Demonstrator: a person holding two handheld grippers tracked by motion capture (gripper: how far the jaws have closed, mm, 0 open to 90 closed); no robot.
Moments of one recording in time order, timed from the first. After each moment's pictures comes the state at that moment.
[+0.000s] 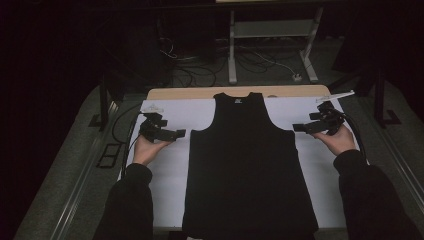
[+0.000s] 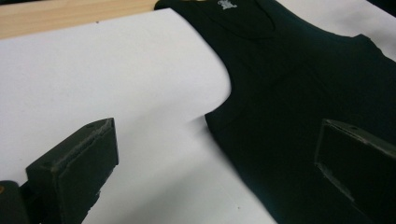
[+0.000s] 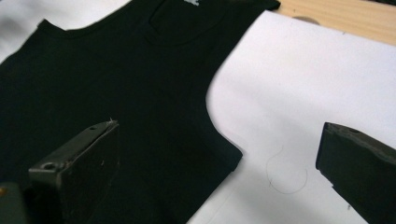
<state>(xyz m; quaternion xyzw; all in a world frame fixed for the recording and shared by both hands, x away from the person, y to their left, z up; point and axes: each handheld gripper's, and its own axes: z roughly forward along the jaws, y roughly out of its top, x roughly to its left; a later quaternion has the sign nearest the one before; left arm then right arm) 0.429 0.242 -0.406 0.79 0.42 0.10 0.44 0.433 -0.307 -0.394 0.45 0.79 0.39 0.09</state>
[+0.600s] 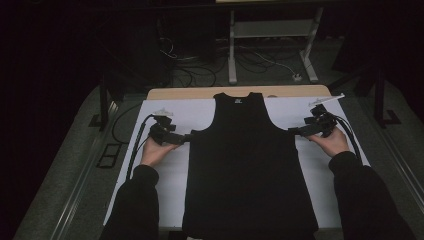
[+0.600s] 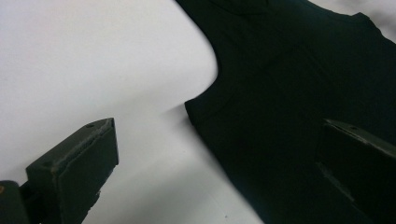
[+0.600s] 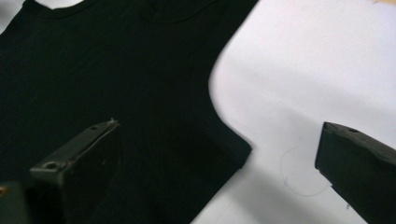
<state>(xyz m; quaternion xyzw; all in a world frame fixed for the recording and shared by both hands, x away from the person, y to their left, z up) 0.436 0.222 -0.428 0.80 0.42 0.06 0.42 0.442 -0.298 -0.415 0.45 0.81 0.38 0.07</state>
